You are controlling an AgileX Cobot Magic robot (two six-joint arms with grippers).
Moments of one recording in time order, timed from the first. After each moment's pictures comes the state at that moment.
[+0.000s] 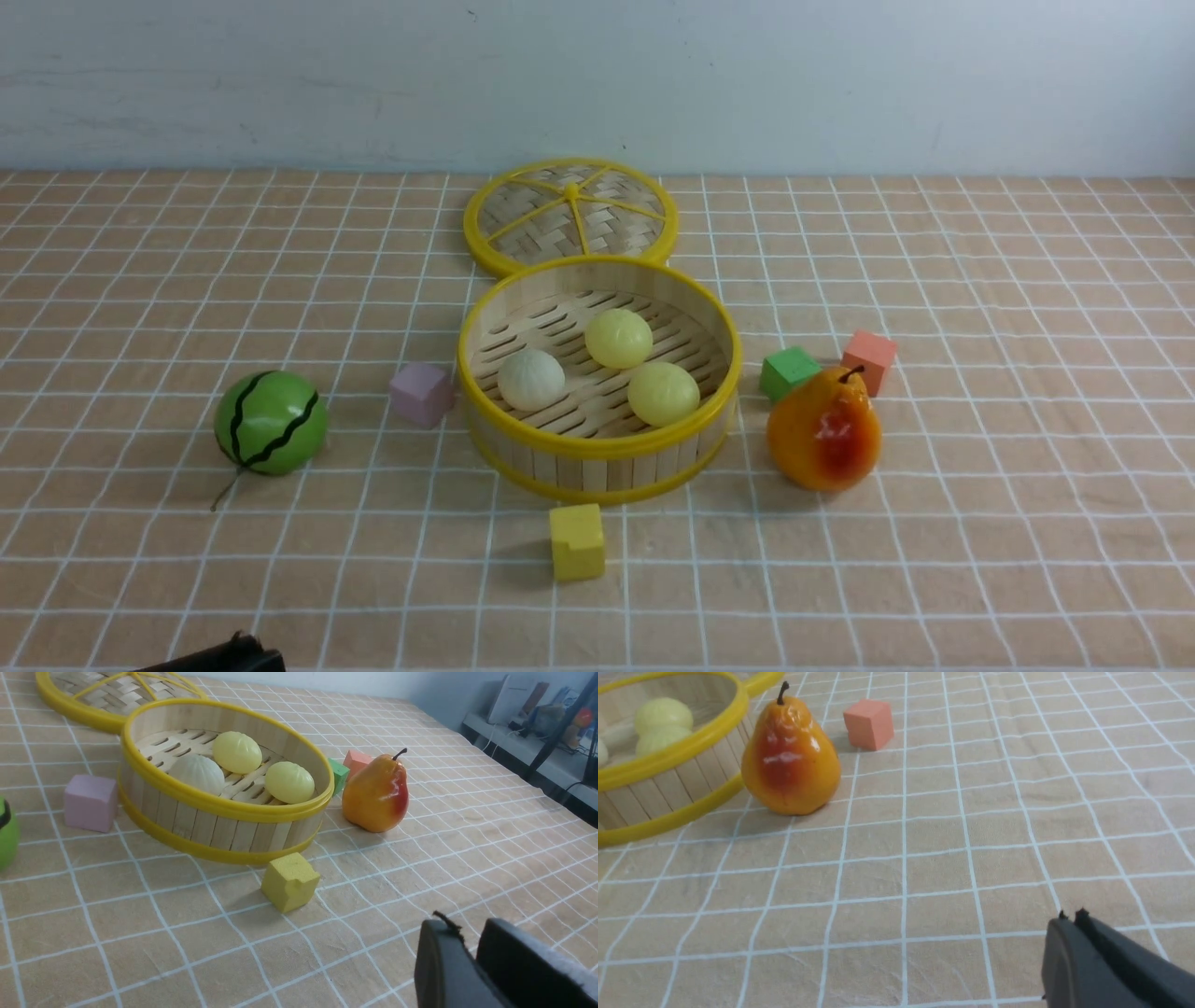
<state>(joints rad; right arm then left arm) 0.03 -0.01 0.02 0.03 0.39 0.13 -0.69 0.35 -0.15 0.02 0.04 -0.34</state>
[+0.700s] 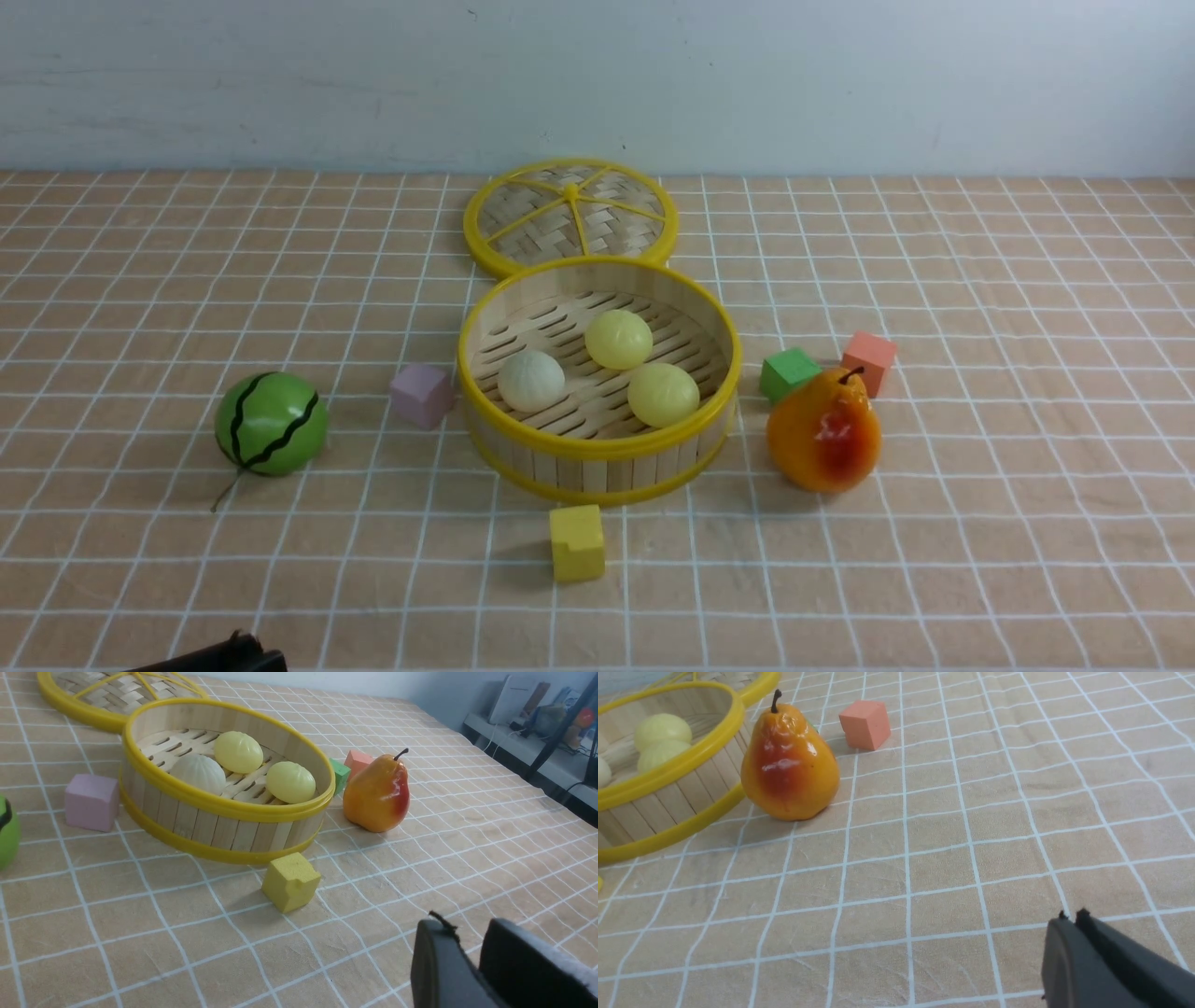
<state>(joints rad) 0.03 -0.01 0.02 0.04 0.40 0.16 -0.69 0.35 -0.15 0.02 0.04 -0.34</state>
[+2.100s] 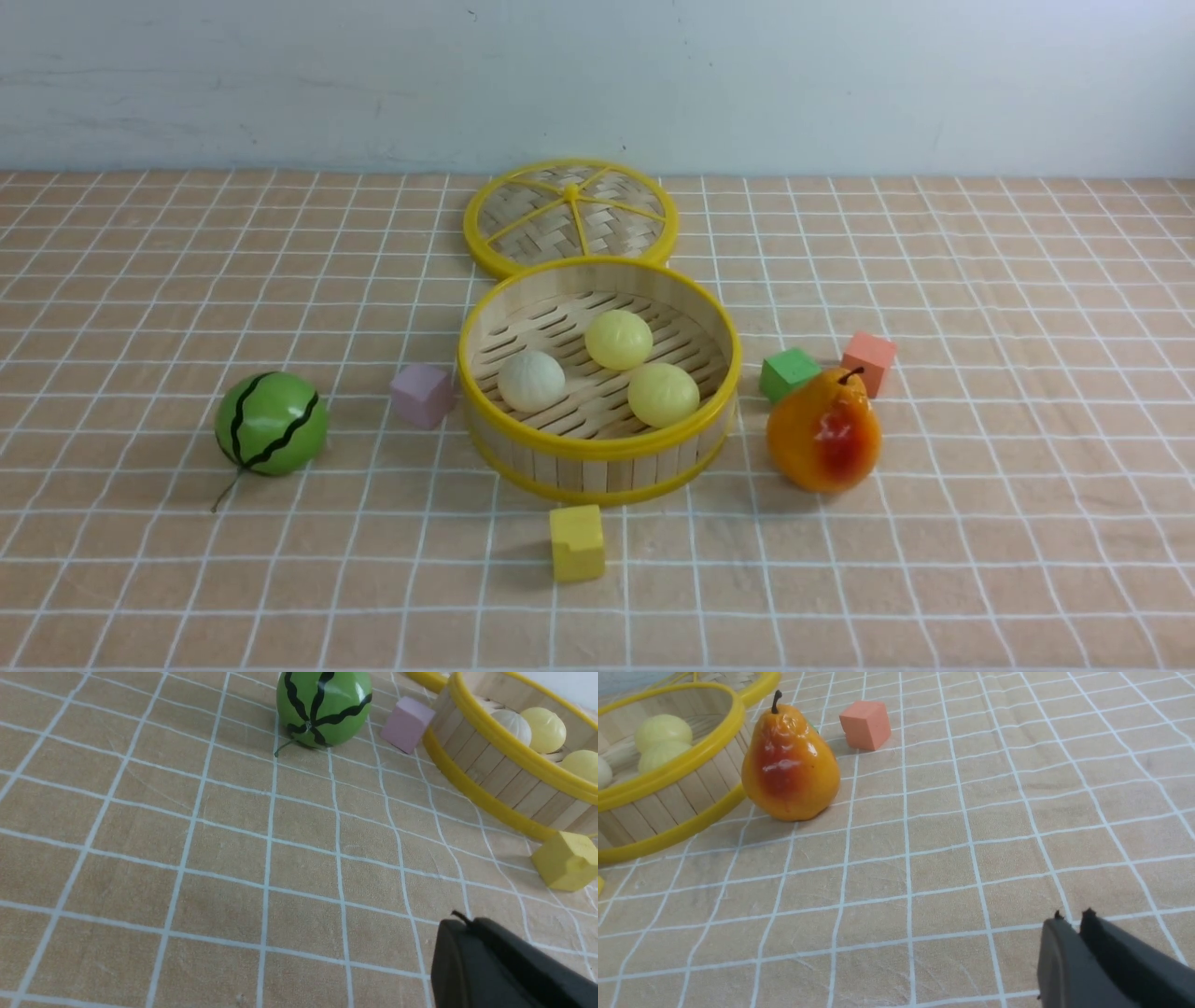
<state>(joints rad) 0.03 -0.01 0.02 0.04 0.40 0.17 -0.14 -0.01 0.03 -0.08 0.37 -0.32</state>
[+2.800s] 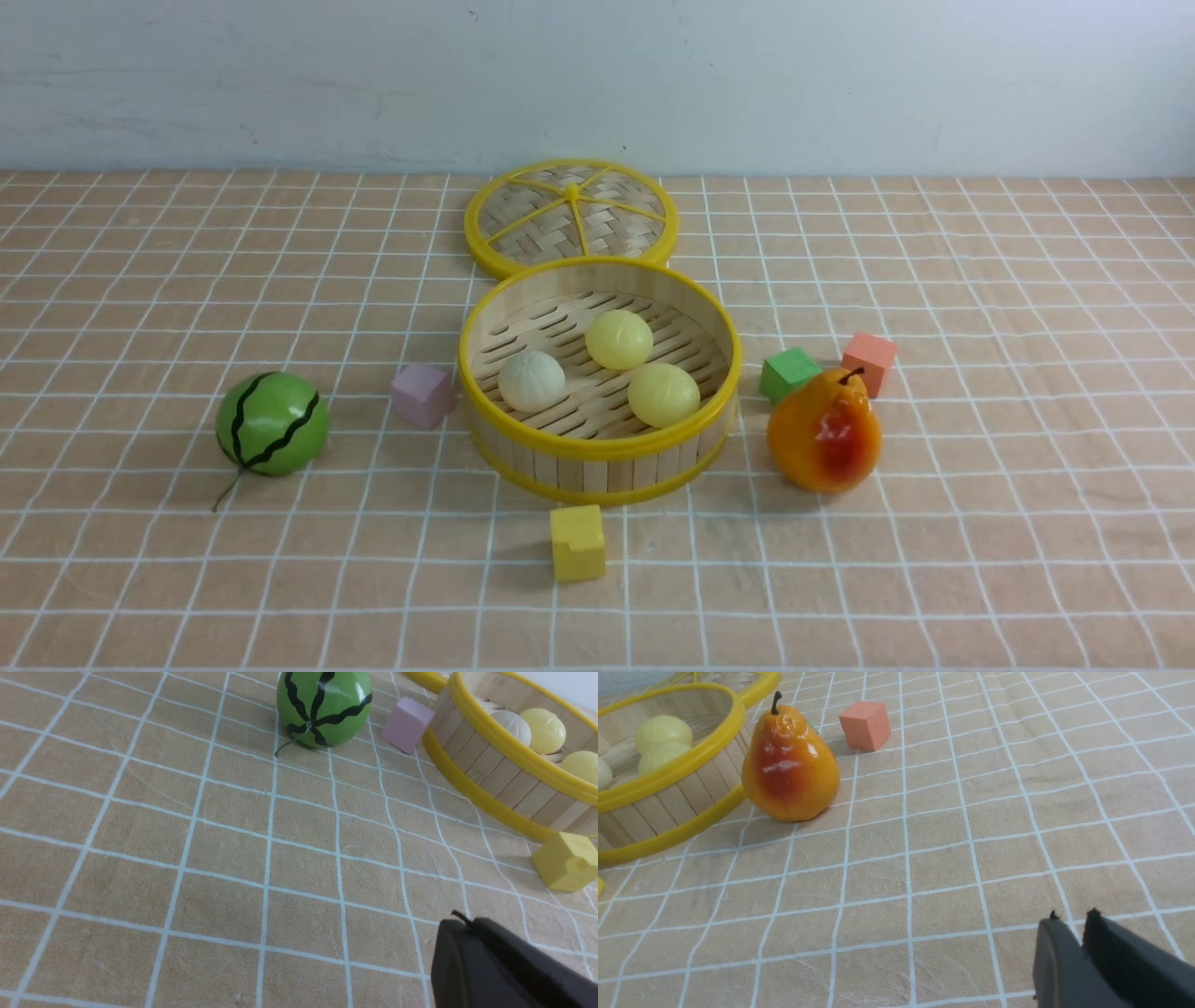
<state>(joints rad) 0.03 -0.01 0.02 0.04 0.40 0.17 -0.14 -0.01 0.03 -0.09 0.37 -0.32</state>
